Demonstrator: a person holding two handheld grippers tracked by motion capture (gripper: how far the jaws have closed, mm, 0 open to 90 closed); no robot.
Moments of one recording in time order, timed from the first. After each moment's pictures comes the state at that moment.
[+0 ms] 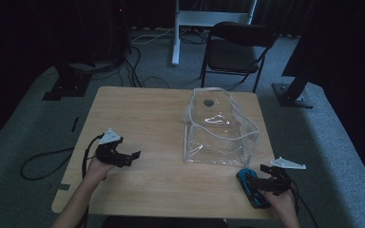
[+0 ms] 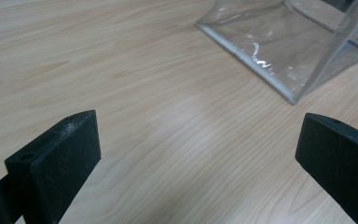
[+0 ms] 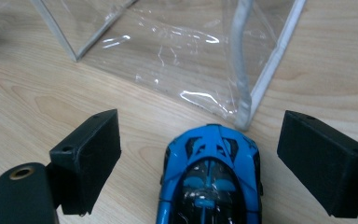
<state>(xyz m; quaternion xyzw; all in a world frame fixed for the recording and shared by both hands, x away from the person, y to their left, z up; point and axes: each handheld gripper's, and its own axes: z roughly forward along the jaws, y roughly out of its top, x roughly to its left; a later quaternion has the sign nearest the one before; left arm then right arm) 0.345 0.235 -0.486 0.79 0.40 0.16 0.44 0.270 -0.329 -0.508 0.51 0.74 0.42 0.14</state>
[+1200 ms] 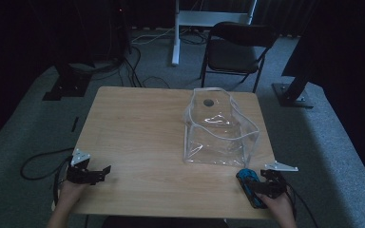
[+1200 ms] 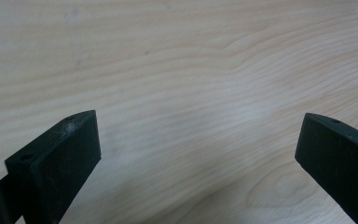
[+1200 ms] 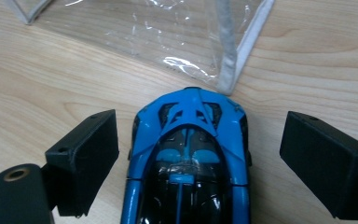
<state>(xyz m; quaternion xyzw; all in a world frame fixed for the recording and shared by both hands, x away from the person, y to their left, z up) 0.298 0.318 -0.537 0.75 0.51 0.21 0.36 0.271 -0.324 -0.532 0.53 0.75 0.37 0.15</state>
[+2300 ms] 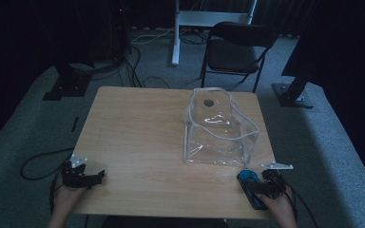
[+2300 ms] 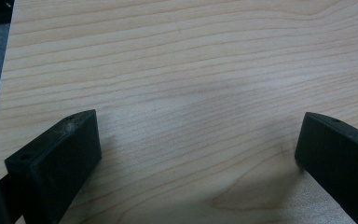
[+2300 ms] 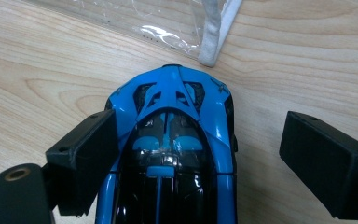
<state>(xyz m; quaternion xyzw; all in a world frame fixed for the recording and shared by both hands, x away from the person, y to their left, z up) 0.295 0.328 -0.557 0.74 0.56 0.23 0.29 0.274 -0.320 -0.534 0.56 0.76 0.30 0.15</state>
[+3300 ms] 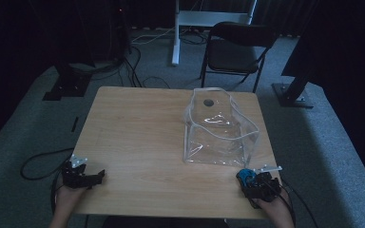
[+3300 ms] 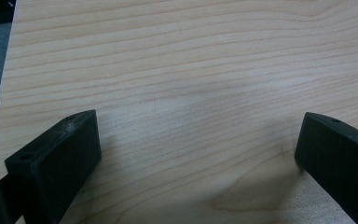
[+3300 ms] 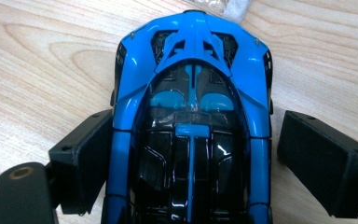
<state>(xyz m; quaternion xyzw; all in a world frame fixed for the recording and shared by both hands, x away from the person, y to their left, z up) 0.294 0.327 -0.557 0.74 0.56 0.24 0.29 0.270 -0.303 -0.543 0.54 0.79 0.23 0.15</state>
